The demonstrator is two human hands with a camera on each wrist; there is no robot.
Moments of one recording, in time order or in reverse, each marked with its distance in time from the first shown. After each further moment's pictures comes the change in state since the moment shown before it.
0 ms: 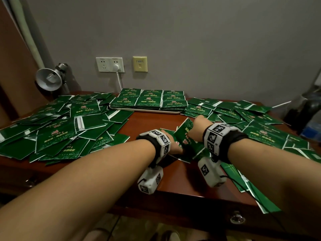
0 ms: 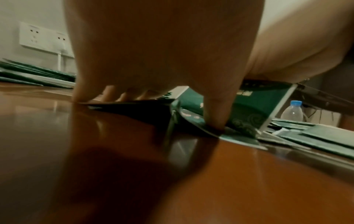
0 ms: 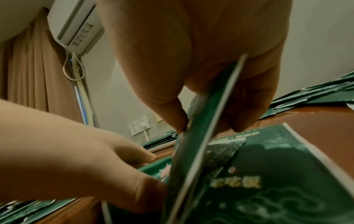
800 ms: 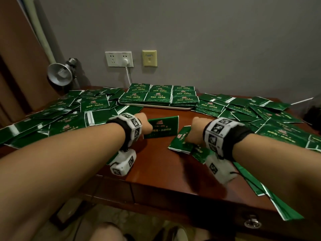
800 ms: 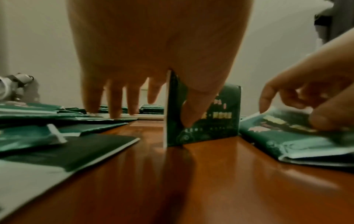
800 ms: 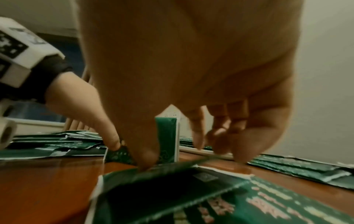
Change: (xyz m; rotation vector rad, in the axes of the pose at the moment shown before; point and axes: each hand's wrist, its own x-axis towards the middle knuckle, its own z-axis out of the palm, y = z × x) left_hand 0.025 -0.106 -0.037 -0.171 0.095 -0.259; right_hand -0.016 -0.026 0.009 -0.205 -0.114 -0.173
